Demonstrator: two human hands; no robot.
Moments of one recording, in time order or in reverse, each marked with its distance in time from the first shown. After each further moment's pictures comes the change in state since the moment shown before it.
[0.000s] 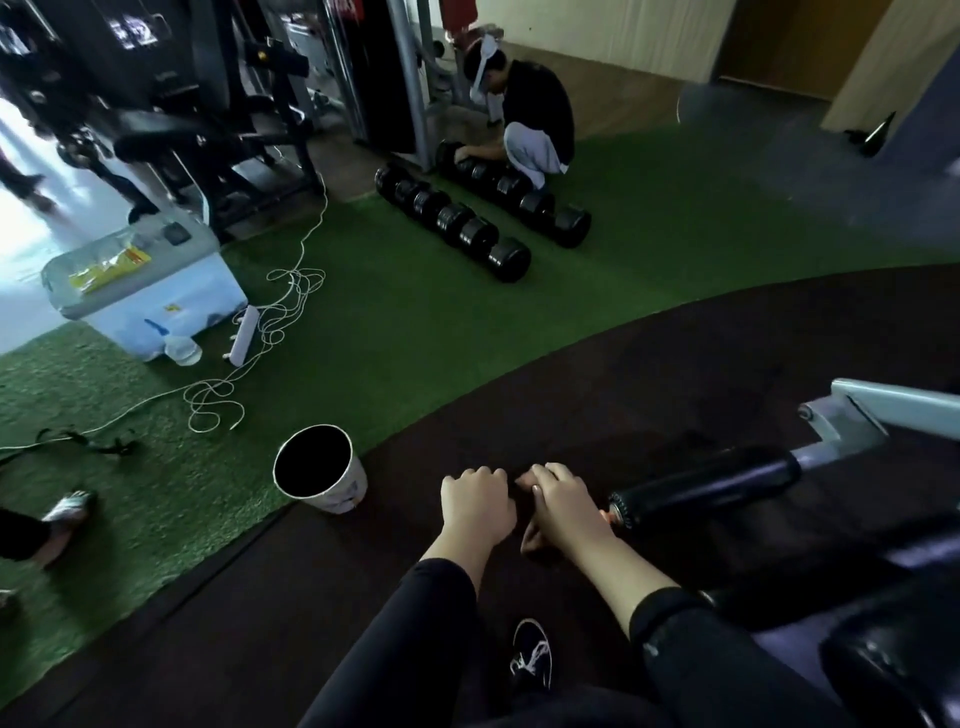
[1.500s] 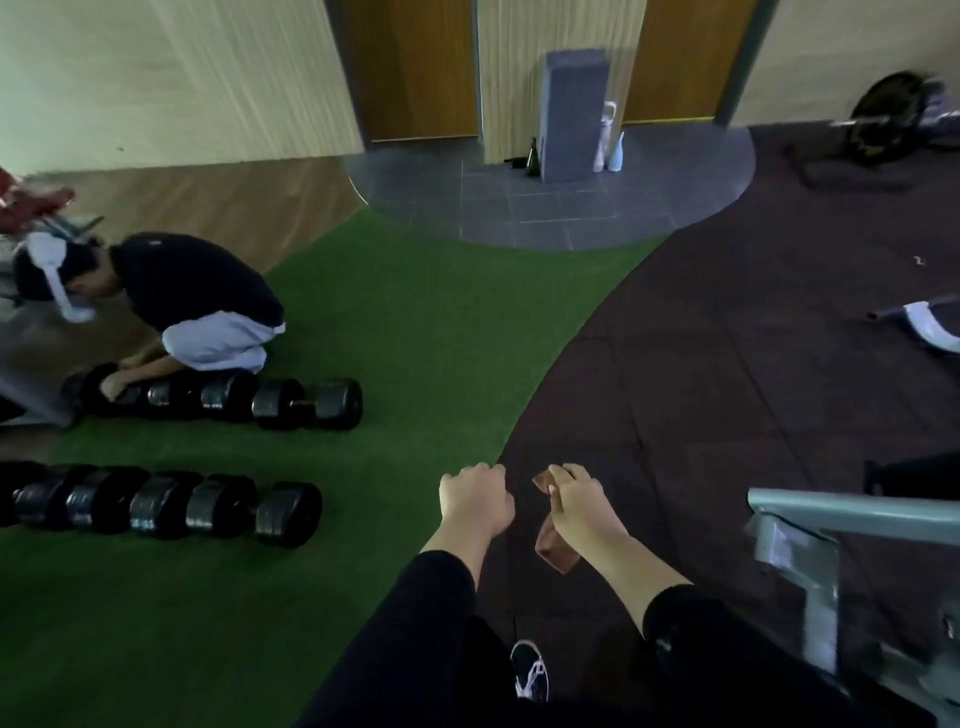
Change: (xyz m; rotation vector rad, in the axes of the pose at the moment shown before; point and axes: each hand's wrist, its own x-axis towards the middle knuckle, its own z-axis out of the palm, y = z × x) left_hand 0.762 0.277 -0.310 0.236 -0.096 0.690; right_hand 0.601 0.222 -0.420 0.228 0.406 0.657
